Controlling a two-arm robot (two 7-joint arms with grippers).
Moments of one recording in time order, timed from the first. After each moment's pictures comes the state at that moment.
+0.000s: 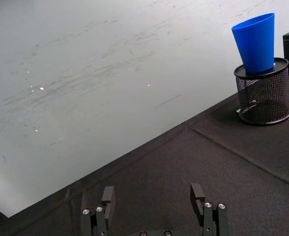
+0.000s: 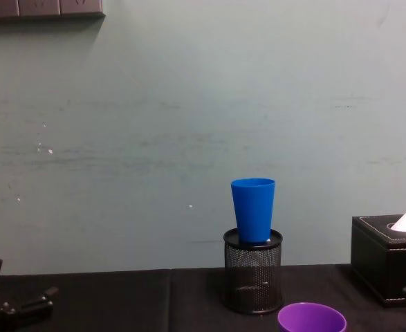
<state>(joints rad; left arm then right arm) -0.20 0.60 0.45 -1.41 -0.25 -0.12 0.03 0.20 0.60 -0.45 -1.41 0.25 -0.12 -0.03</state>
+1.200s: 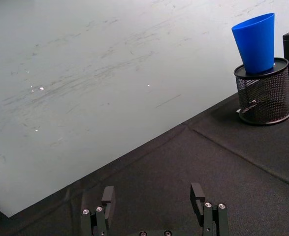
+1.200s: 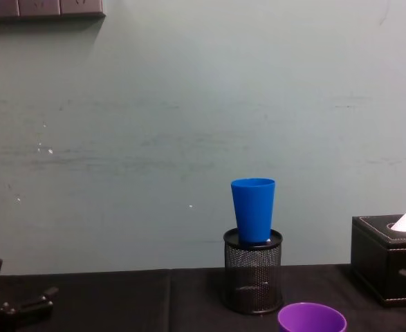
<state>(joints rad) -0.20 0.60 0.45 -1.41 -0.25 -0.12 0.03 0.17 0.60 -0.41 -1.46 0.26 -0.14 0.01</state>
